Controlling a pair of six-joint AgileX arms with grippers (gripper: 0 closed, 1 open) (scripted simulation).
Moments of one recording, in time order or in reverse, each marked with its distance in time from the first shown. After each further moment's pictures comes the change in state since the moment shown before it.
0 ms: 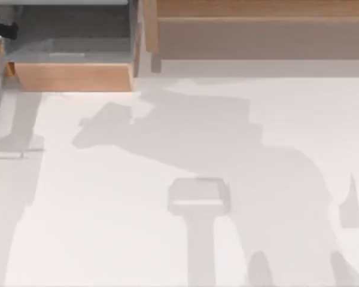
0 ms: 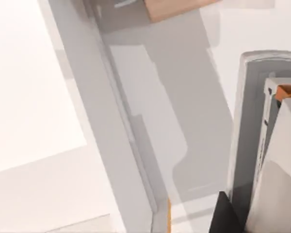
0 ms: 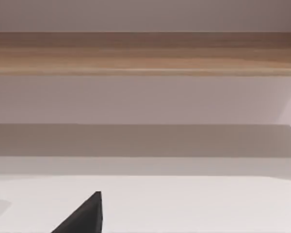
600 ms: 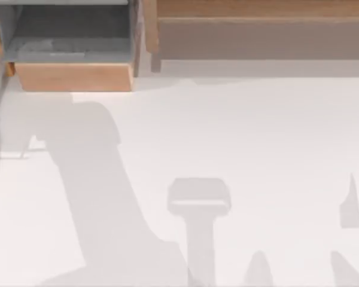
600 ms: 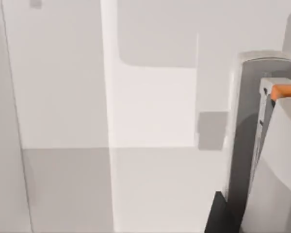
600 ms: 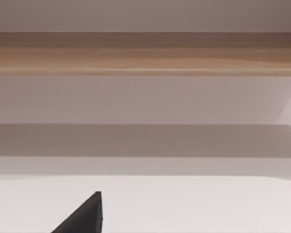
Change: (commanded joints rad) left arm 0.290 0.531 0.591 -0.241 -0.022 -0.001; right arm 0.000 0.000 0.000 0.000 0.000 0.000
